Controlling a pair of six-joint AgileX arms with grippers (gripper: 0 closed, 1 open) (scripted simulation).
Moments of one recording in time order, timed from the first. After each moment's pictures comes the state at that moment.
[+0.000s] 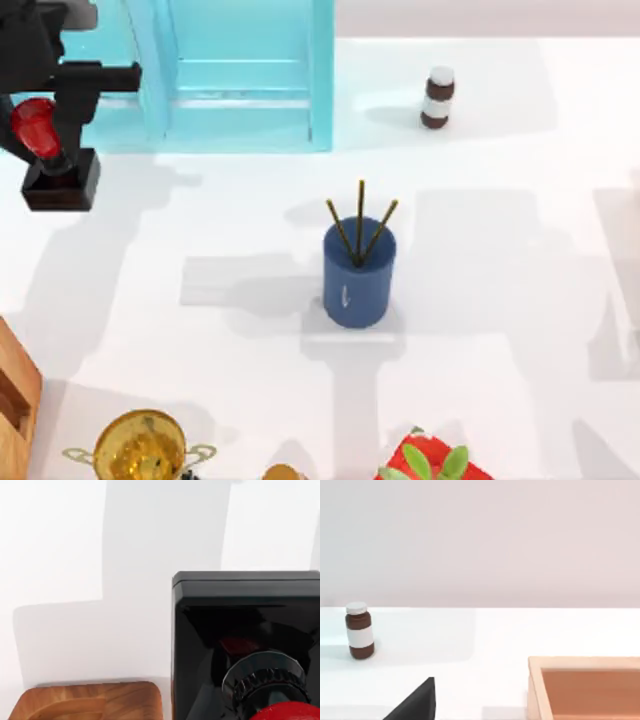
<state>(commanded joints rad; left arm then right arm) -0.15 2.00 1.94 -1.51 0.00 -0.12 0.00 0.00 0.00 0.00 0.00 0.00</state>
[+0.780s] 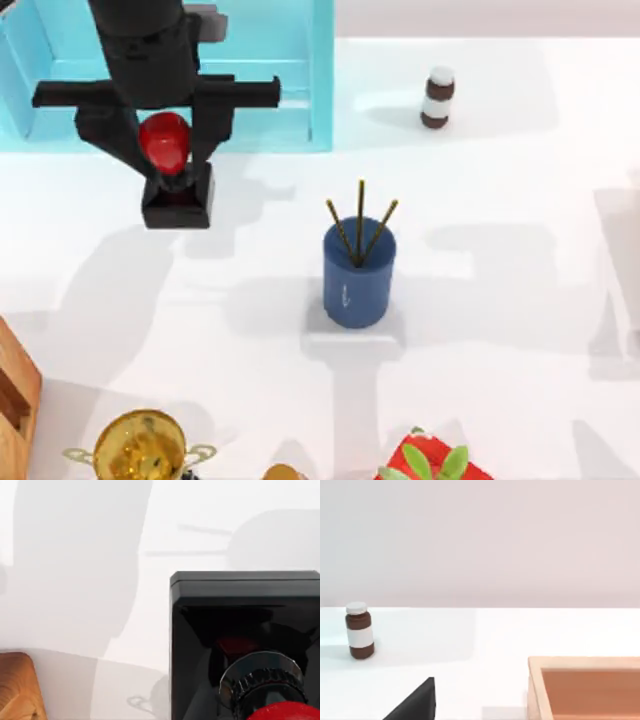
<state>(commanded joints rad) -0.44 2.03 2.00 -1.55 0.00 -0.40 0.00 0.00 0.00 0.00 0.00 0.00</state>
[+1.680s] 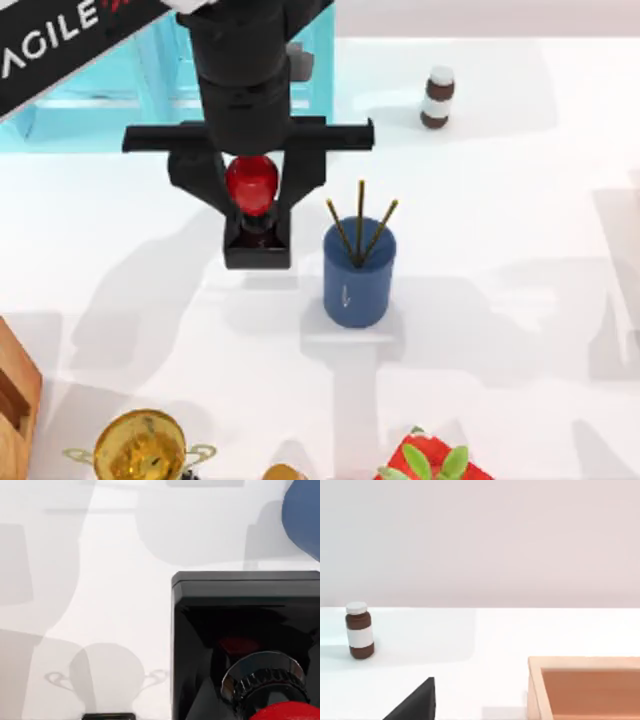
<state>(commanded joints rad) -0.62 2.02 1.94 -1.50 0.01 -0.60 0.00 0.00 0.00 0.00 0.00 0.00</state>
